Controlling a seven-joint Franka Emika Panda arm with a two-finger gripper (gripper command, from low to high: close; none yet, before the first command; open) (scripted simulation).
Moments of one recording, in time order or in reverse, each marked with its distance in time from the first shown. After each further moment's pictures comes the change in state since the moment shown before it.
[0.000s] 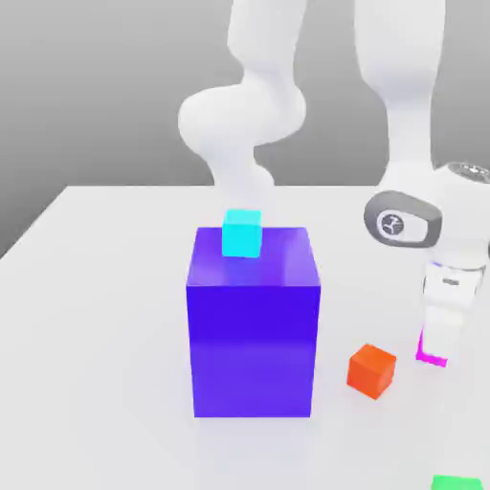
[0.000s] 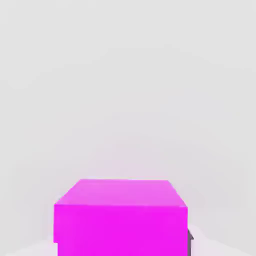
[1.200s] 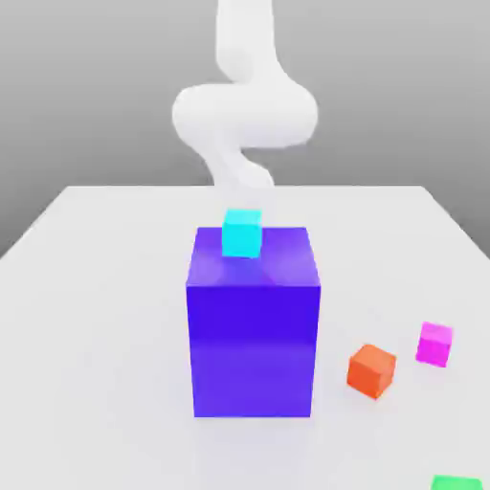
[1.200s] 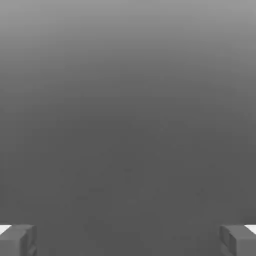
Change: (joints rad) arm -0.623 -1.013 -0.127 0.348 0.309 -0.632 0.015
